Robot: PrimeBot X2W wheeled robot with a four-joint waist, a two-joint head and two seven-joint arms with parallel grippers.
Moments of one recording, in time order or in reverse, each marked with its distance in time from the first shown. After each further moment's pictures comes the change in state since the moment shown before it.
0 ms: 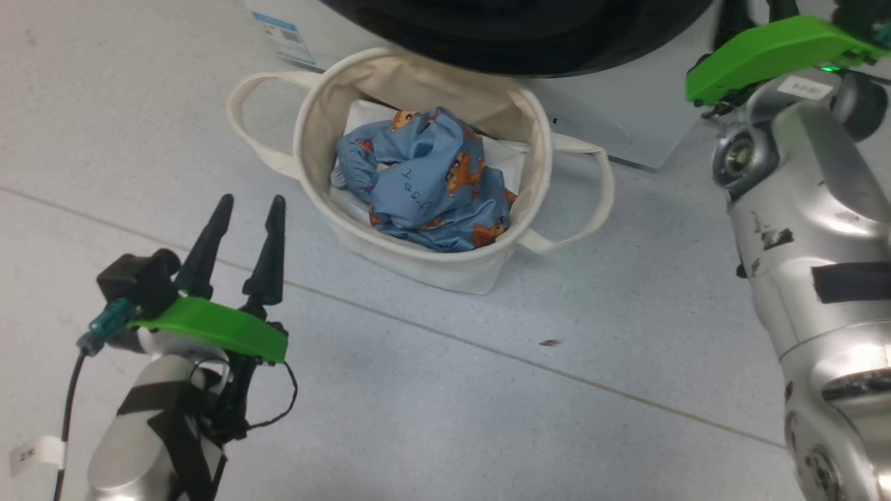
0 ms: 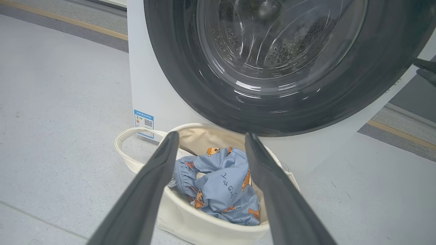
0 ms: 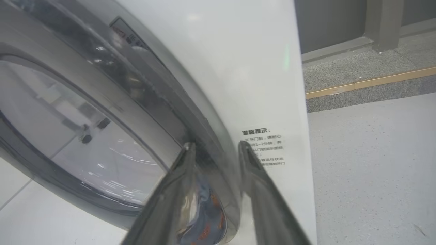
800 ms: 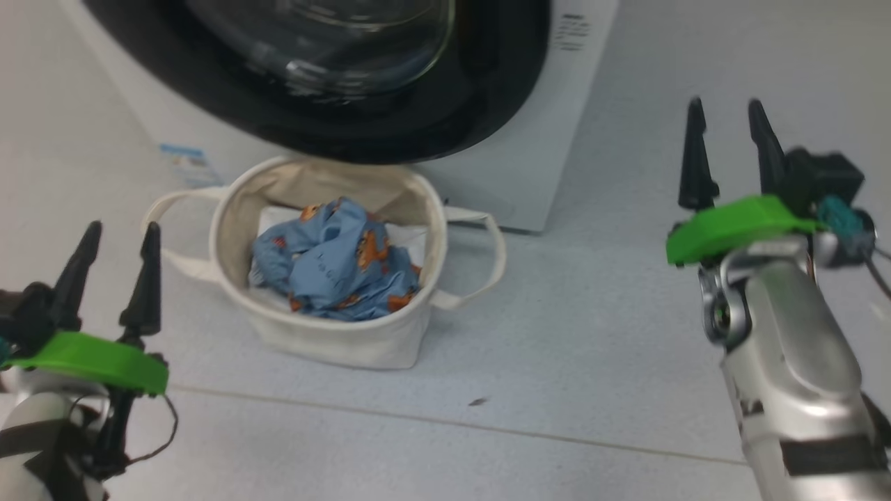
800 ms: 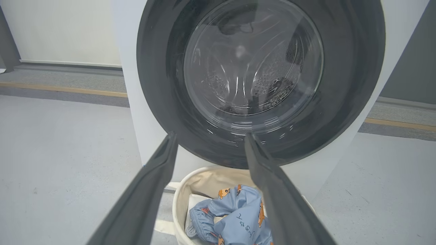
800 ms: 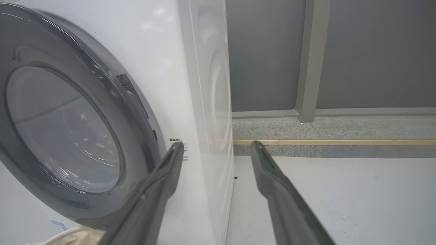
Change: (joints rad) left arm 0.102 0.204 0.117 -0.054 0.052 0.000 0.000; right arm 0.467 0.008 -0.038 -0.434 -0.281 0.001 0.000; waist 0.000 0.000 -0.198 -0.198
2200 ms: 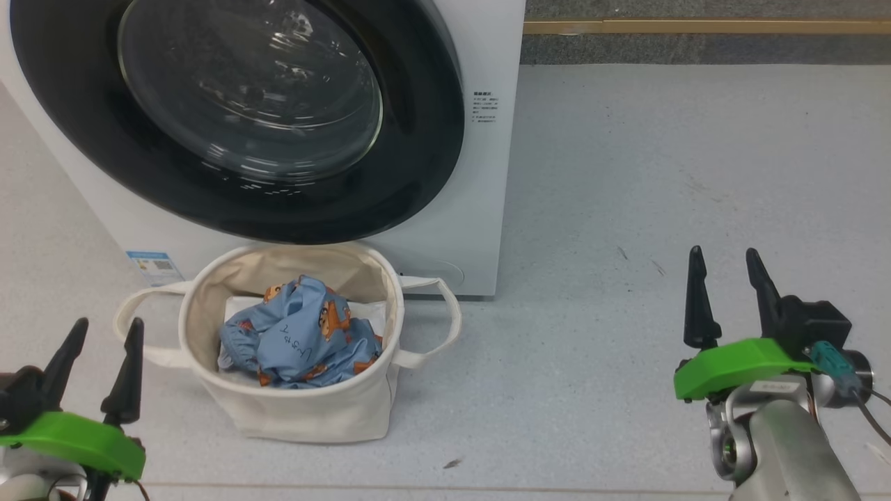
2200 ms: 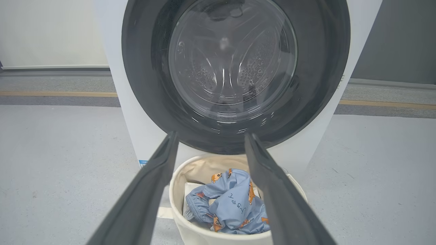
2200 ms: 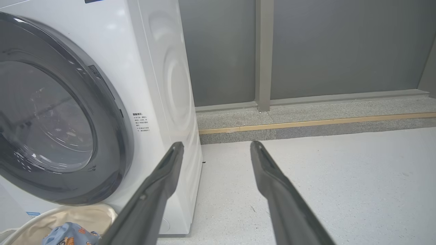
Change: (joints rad) left arm 0.169 0.078 -0.005 0.041 -0.036 0.000 0.000; right arm 0.371 0.012 -0.037 -0.172 -0.019 0.000 0.000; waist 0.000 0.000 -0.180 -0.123
